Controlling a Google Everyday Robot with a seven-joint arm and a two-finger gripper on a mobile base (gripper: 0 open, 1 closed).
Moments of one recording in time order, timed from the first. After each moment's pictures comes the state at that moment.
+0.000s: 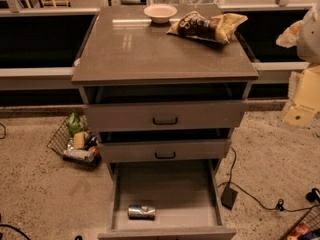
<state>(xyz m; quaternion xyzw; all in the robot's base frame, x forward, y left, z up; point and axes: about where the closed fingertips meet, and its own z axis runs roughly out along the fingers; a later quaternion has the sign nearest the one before) 0.438 -0.216 0.980 -0.60 0.78 -0.04 0.17</state>
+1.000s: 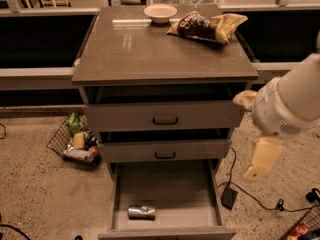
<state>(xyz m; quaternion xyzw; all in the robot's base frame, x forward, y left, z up) 0.416 -0.169 0.855 -0.65 0.73 0.05 0.19</state>
